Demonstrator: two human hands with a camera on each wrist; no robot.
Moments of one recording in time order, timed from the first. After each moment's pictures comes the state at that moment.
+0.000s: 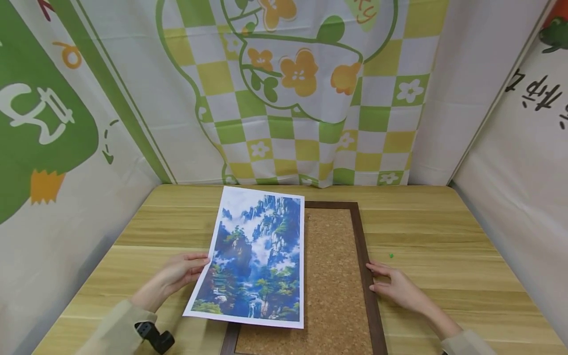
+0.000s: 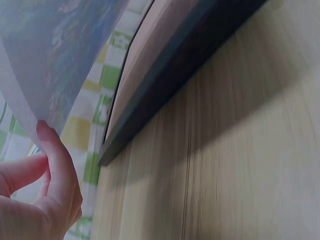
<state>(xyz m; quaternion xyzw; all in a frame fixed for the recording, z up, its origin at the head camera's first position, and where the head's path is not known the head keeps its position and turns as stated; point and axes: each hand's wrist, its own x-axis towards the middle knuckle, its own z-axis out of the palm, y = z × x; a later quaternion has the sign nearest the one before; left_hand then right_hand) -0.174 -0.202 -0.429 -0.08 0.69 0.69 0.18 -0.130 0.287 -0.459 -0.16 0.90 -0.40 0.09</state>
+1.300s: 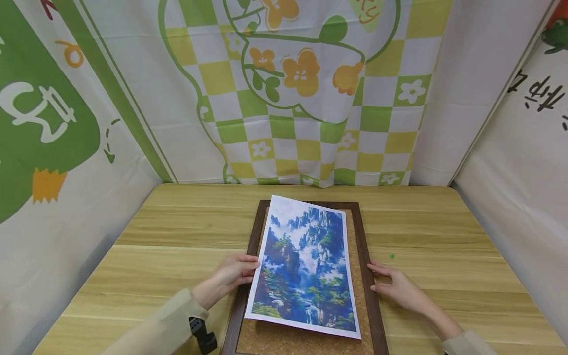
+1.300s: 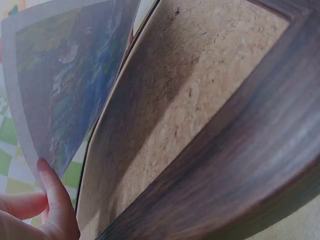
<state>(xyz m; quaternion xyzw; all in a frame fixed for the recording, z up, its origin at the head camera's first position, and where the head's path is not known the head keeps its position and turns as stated) -0.171 -0.096 -0.443 -0.08 0.69 0.70 0.19 -0.131 0.284 -0.458 -0.17 0.91 -0.38 0.06</state>
